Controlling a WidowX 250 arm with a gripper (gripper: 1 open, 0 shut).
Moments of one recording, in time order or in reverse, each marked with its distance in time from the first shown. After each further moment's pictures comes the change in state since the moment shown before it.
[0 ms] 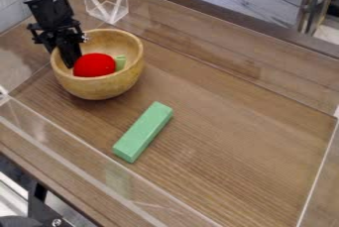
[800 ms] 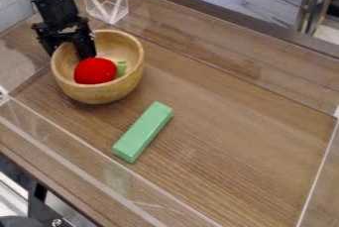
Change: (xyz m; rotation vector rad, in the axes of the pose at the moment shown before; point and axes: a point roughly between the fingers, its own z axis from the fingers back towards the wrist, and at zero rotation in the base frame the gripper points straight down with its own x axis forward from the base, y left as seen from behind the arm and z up) arm 0.022 -0.009 -0.008 0.044 -0.032 0.057
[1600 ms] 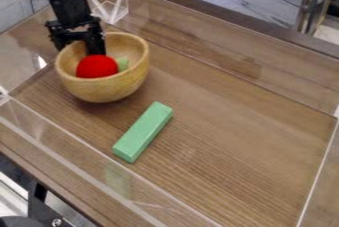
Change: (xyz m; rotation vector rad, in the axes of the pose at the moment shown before) arm 0.023 -0.015 -0.012 0.033 0.005 -0.053
